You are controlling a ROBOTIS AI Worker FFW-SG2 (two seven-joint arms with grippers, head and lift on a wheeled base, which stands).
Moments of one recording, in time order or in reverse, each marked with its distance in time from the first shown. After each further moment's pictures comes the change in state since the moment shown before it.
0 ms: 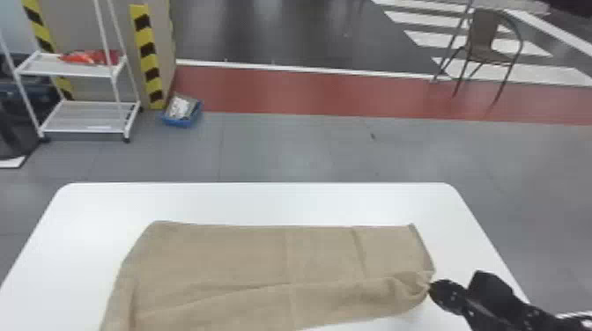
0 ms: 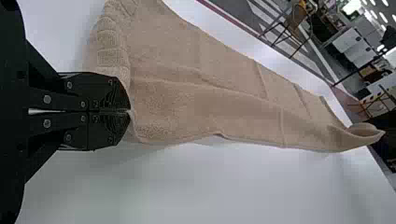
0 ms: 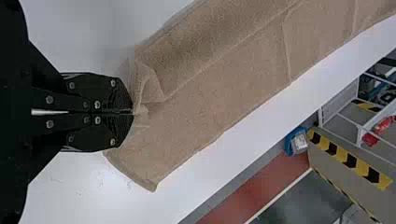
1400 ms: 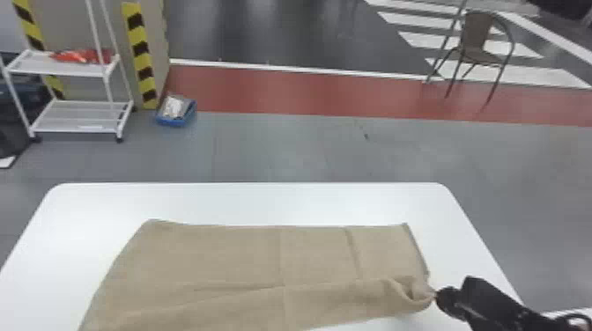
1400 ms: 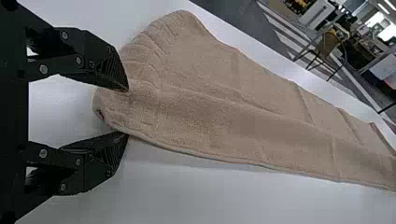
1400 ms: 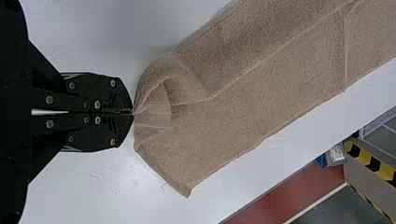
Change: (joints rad) left arm 0.003 0.025 -0.024 0.065 -0.073 0.075 0.247; right arm -0.053 0.015 -0.040 0.104 0.138 -0.052 0.019
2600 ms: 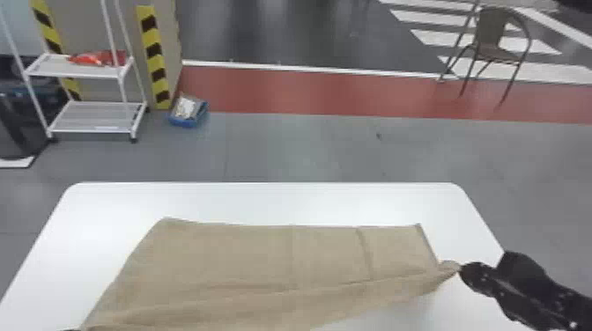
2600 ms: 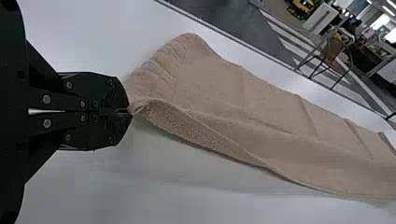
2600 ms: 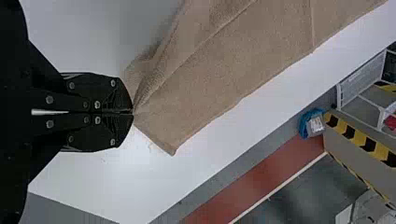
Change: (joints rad) left arm 0.052 -0.005 0.093 -0.139 0.023 0.025 -0.063; right arm -0.042 0.022 -0.070 -0.077 -0.052 0.017 0.036
